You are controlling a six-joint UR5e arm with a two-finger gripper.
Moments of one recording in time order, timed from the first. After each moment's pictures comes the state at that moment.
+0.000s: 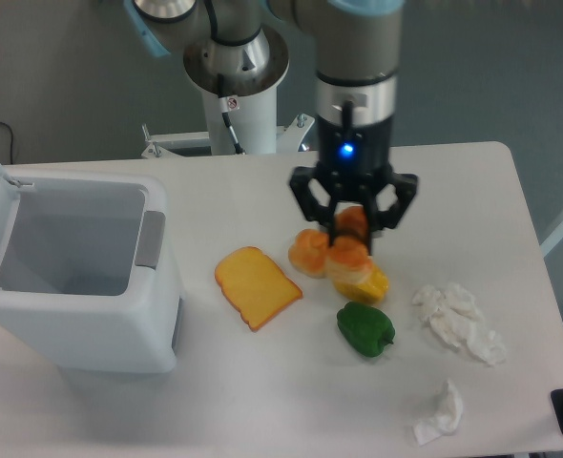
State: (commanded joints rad) arm 2.45 -1.70 -1.39 -1.15 1.35 0.46
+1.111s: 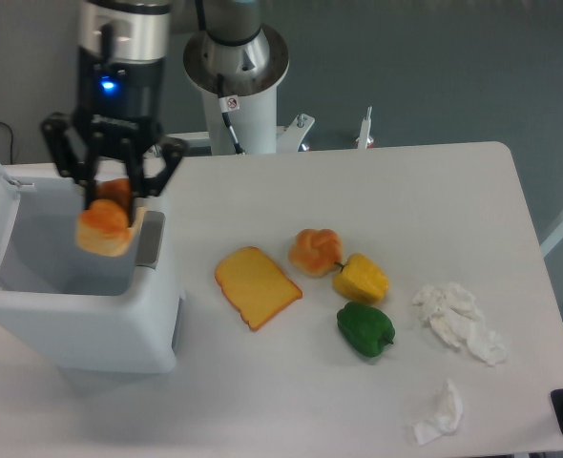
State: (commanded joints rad) arm 2.12 -1.65 -1.44 -1.15 1.26 0.24
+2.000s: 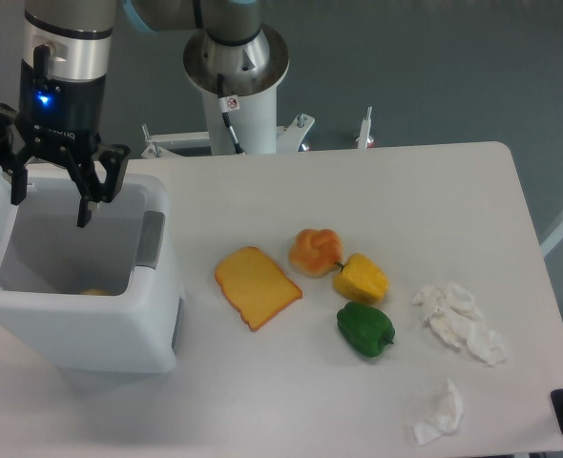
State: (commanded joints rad) arm 2.10 -1.65 -1.46 -1.15 1.23 0.25
